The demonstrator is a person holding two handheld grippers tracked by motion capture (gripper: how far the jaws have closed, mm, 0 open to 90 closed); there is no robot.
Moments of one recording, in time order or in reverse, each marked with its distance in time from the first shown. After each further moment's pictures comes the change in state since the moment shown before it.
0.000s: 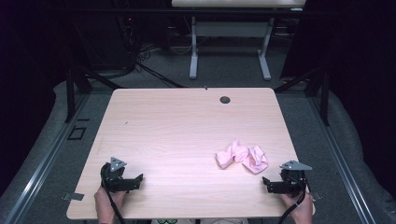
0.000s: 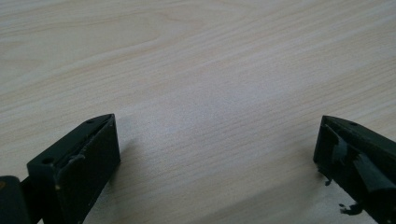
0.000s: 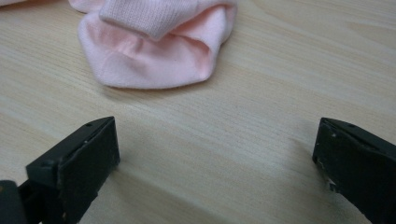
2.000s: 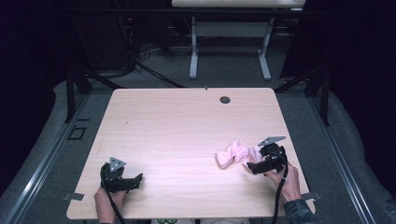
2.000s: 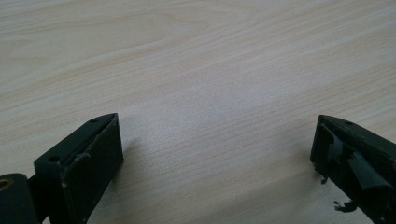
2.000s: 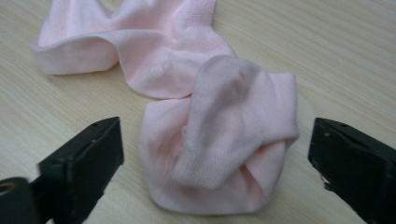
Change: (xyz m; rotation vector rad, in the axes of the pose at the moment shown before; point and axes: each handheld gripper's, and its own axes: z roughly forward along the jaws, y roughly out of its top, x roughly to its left) left arm 0.000 0.000 -0.001 -0.007 0.015 -0.013; right arm 0.026 0.090 0.027 0.164 0.099 -0.148
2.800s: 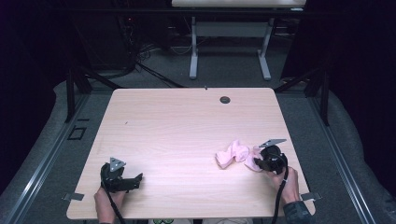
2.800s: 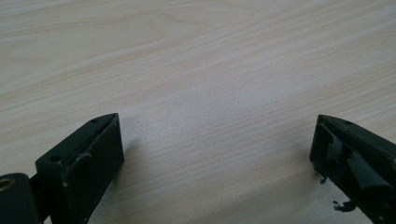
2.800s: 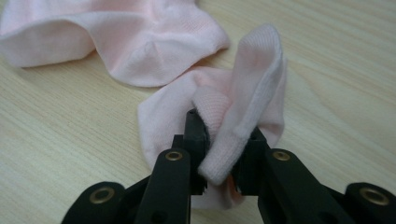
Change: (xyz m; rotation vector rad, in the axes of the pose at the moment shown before) left arm 0.000 0.000 0.000 -0.002 -0.001 0.001; right arm -0.003 -0.011 0.006 0.006 -0.033 0.063
